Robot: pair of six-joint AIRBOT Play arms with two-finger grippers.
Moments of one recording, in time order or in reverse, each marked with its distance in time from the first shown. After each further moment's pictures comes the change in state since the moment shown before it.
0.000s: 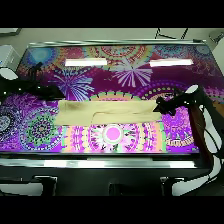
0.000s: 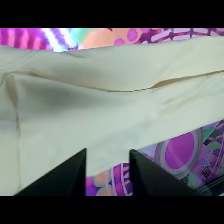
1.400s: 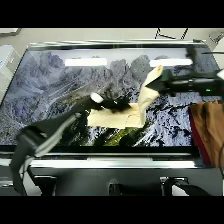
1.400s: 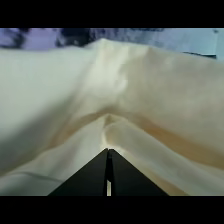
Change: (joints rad) left arm -0.634 -0.408 0.113 -0.464 0.611 -0.179; right arm 0.113 0.460 0.011 0.387 0.100 -0.093
